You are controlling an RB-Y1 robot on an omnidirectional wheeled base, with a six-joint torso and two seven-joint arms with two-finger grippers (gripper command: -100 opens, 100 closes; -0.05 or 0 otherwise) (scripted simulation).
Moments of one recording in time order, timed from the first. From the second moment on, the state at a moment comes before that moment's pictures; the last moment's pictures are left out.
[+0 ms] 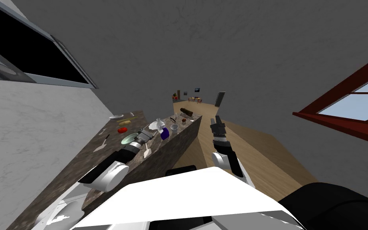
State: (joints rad) left arm 0.41 0.63 -0.01 -2.25 0.50 0.13 0.73; right arm 0.50 -0.04 -0.05 -2.33 -0.07 -0.41 0.09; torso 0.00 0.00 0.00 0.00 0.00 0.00
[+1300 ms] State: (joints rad) left arm 0.39 0.84 0.02 -2.22 0.67 0.34 1.07; right arm 0.50 -0.04 -0.05 -2.33 -0.07 -0.41 0.09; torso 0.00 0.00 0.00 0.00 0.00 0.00
